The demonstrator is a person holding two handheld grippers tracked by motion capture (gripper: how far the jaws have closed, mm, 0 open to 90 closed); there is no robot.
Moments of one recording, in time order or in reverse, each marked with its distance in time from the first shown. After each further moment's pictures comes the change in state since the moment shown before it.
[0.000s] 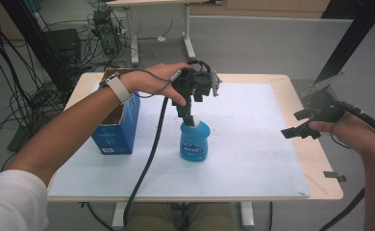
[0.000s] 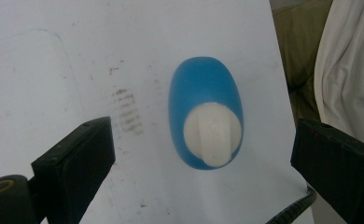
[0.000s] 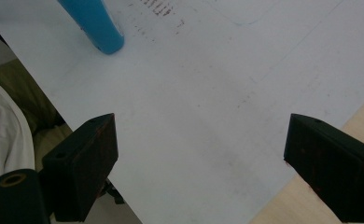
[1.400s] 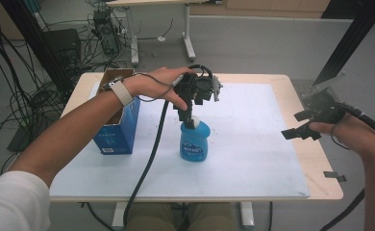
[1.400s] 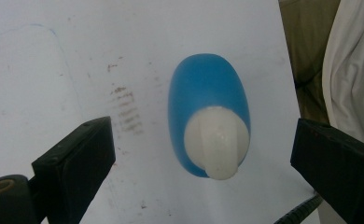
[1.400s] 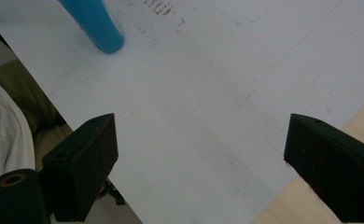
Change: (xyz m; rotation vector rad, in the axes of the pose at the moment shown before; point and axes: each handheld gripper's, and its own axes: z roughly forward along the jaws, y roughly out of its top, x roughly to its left) left arm -0.003 0.005 0.016 0.020 0.011 0.004; right arm -0.001 -0.005 0.001 -0.004 0.003 0.007
